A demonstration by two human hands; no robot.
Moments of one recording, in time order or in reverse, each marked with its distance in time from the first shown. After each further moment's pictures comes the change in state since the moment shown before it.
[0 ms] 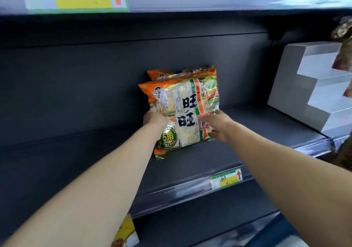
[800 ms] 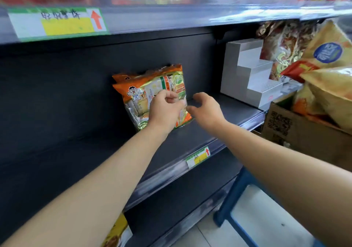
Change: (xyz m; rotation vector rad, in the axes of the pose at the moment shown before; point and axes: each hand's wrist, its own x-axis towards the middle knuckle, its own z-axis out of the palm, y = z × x) left_hand -0.123 0.059 -0.002 -0.102 -0.317 0.461; right_hand -0.131 -0.014 -0.018 -0.481 0.421 -0.444
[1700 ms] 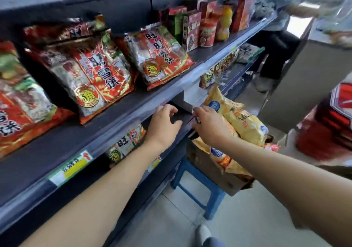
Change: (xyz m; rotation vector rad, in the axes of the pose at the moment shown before) left_hand -0.004 0.299 0.006 0.338 -0.503 0.066; right_hand -0.030 -0.162 -0.283 -0.673 -0.128 0.103
